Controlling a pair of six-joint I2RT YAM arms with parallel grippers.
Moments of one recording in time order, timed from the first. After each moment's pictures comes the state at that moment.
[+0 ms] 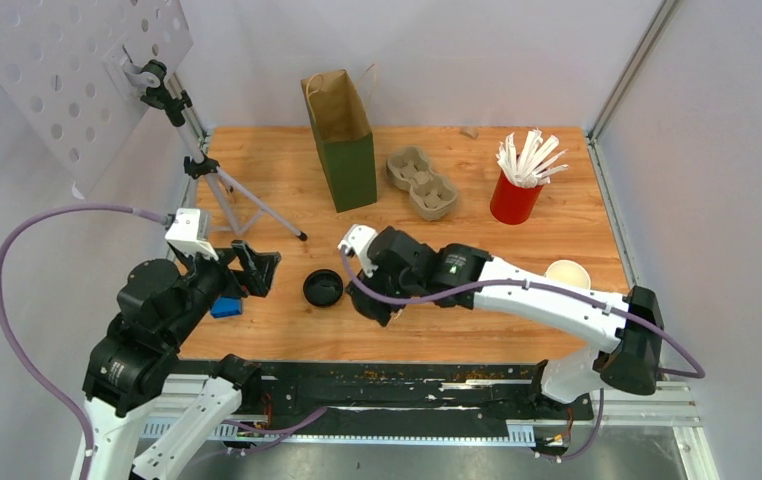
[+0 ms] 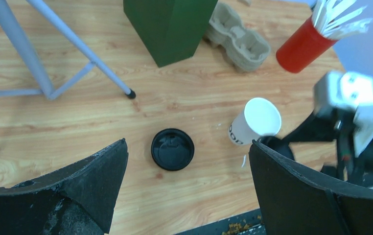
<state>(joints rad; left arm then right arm) -0.41 0.50 1.14 -0.88 -0.07 -0.32 1.18 1.46 1.33 -0.71 0.07 0.10</state>
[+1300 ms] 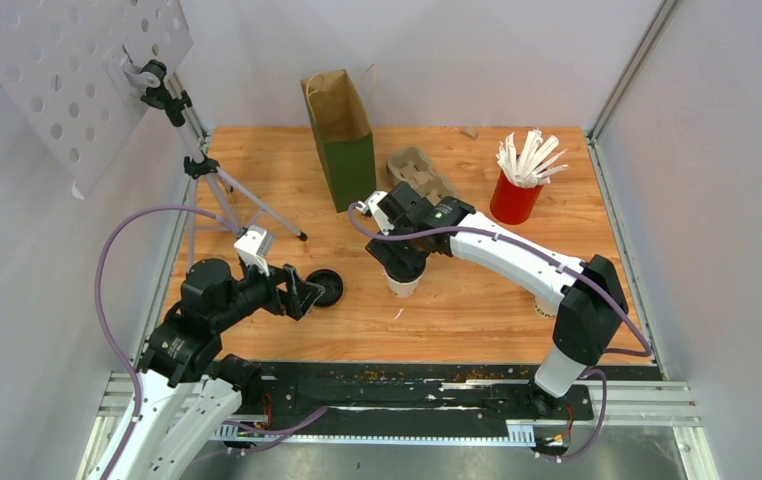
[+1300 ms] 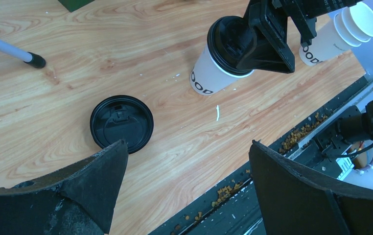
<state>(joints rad) -0.41 0.44 0.71 -0.64 0.29 -0.29 0.86 1.68 1.47 -0.86 0.08 -0.06</state>
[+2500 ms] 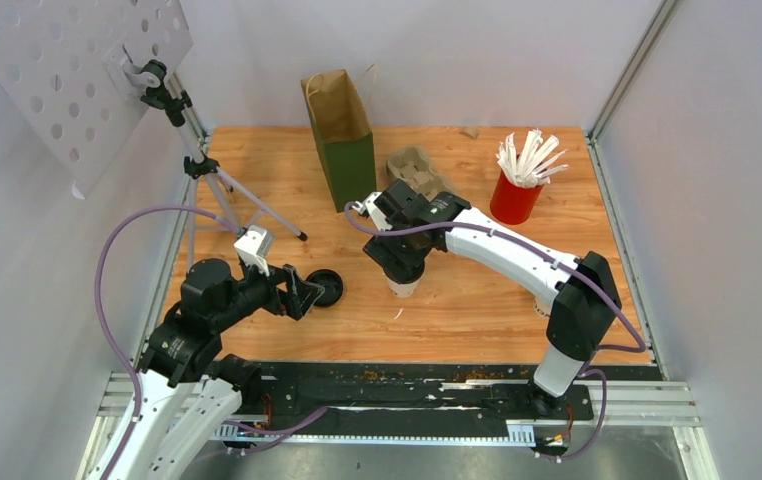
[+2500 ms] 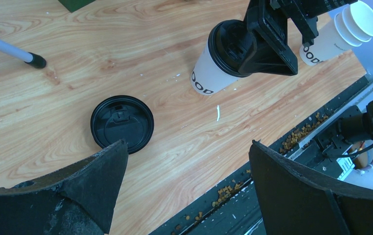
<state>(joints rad) -0.41 0.44 0.71 -0.64 0.29 -0.28 0.86 1.72 1.52 -0.92 0.04 -0.06</state>
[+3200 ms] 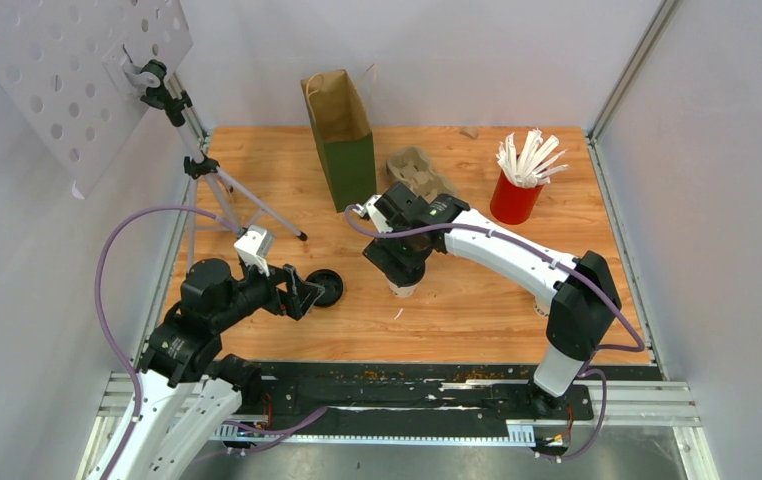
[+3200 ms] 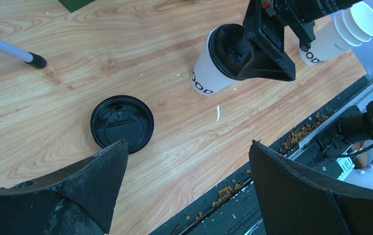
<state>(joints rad) -0.41 0.44 0.71 -0.64 0.29 -0.28 0.86 1.72 1.50 -0.92 0.04 -0.06</state>
